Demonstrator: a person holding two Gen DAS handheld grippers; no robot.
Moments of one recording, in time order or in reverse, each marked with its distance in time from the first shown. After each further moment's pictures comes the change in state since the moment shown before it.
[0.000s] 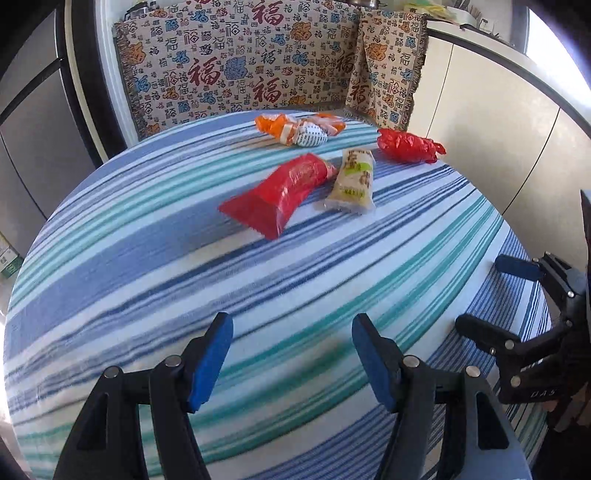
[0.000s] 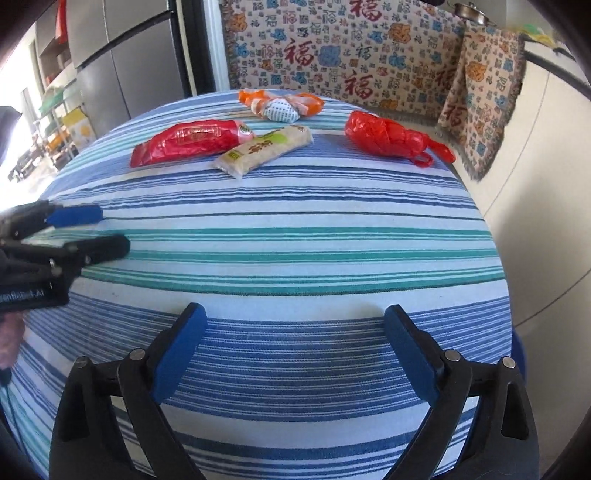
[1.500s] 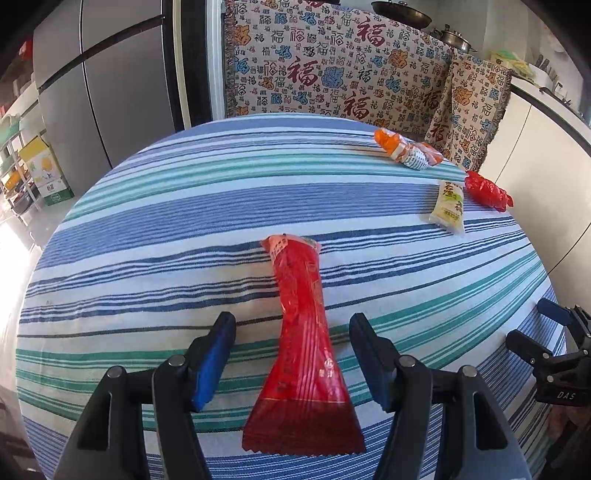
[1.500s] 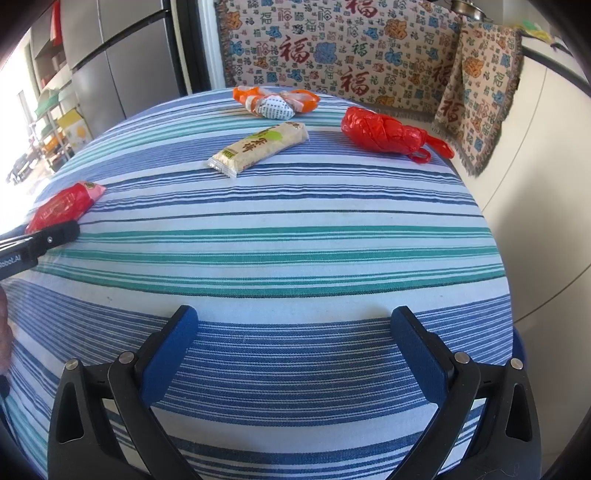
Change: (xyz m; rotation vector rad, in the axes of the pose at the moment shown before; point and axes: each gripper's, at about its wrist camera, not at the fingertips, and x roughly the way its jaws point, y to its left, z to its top) left arm -0.023 0.027 -0.045 -0.285 -0.066 0.183; right arm 0.002 -0.001 0.004 0.009 0.008 0.005
